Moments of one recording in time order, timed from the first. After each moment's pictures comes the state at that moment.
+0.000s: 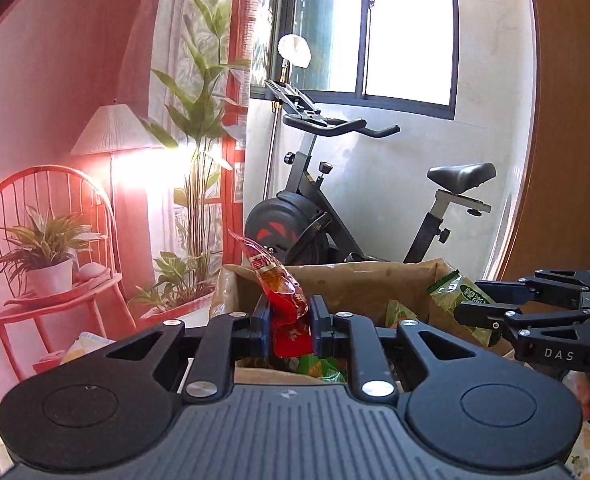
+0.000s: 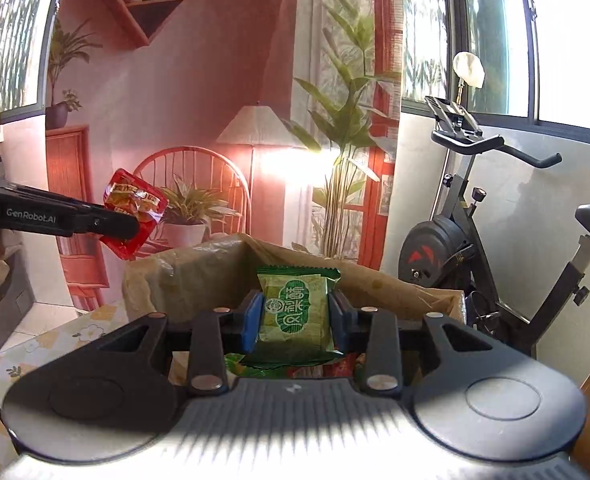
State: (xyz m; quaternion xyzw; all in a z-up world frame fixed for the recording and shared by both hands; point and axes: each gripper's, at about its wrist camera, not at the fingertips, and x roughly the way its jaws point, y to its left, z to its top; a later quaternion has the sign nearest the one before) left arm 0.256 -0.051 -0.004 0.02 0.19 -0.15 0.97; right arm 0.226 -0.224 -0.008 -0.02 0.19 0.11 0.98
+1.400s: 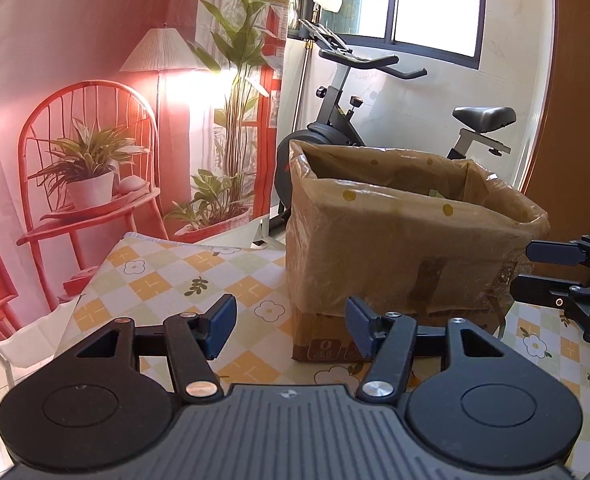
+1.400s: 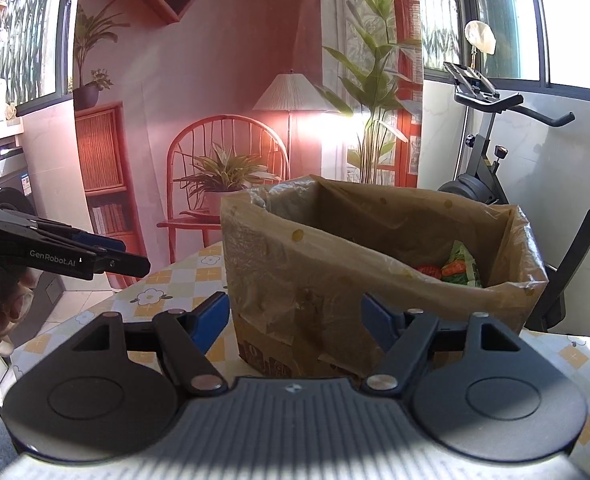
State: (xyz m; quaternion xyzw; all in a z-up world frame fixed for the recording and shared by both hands) left arm 0.180 0.041 -0.078 0.01 0.28 -0.12 0.95; right arm 0.147 -0.150 -0.052 0.01 0.22 0.14 0.97
